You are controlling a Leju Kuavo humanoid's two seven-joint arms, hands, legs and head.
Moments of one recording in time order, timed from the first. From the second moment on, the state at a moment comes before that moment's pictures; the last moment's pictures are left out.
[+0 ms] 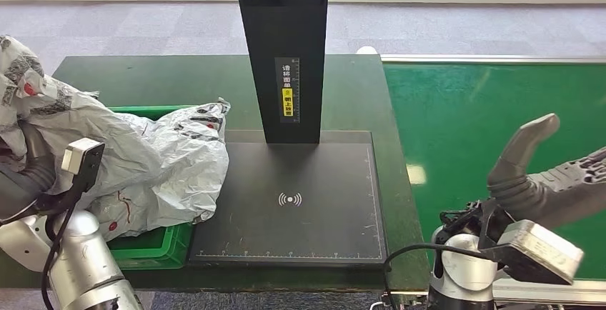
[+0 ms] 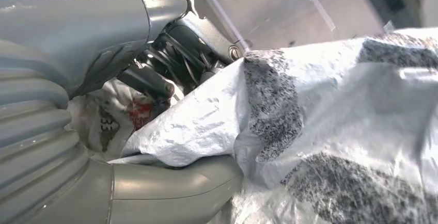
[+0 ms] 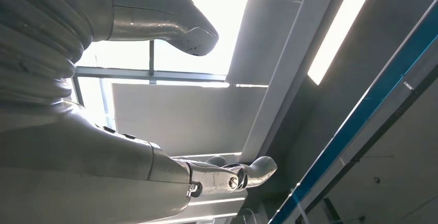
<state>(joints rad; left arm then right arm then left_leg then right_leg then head) -0.42 -0.33 0.76 -1.60 -1.23 0.70 -0.64 -0.15 0.26 0.08 -1.87 0.50 -0.70 -0.70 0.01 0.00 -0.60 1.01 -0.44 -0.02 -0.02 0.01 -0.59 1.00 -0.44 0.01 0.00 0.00</state>
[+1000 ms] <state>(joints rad) -0.36 -0.25 0.41 -1.40 -1.52 0.70 -0.07 -0.14 0.26 0.06 -1.87 0.53 -0.70 -0.70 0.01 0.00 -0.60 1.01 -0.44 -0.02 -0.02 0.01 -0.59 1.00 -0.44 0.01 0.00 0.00</state>
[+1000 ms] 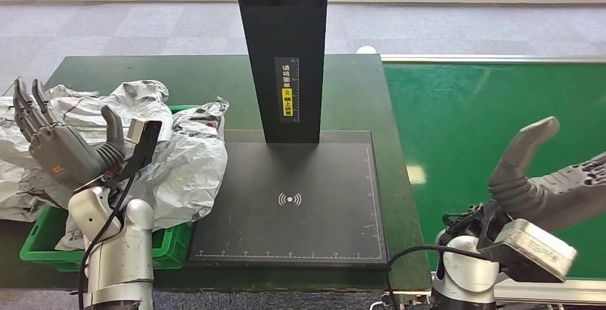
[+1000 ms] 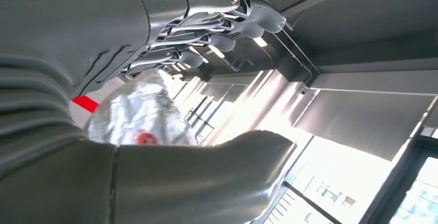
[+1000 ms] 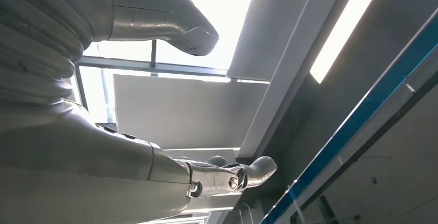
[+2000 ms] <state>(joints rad) -0.20 -0.28 -0.17 -1.70 -0.06 0.10 -0.70 -0.09 0.21 0.28 -1.72 0.19 -0.43 -0.70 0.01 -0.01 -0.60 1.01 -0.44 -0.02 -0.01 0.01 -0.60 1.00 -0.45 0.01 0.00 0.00</state>
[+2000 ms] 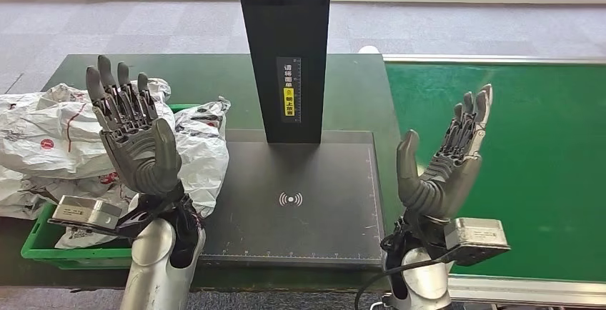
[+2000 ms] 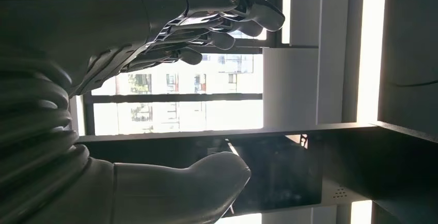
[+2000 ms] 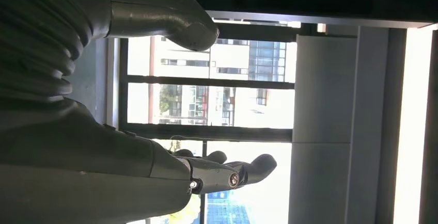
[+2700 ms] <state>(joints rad) -0.23 -0.29 -0.19 -1.39 -0.08 0.25 -0.70 -0.18 0.24 0.41 -1.32 0.29 -0.39 -0.70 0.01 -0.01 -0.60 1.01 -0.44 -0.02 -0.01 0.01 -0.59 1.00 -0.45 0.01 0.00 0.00</state>
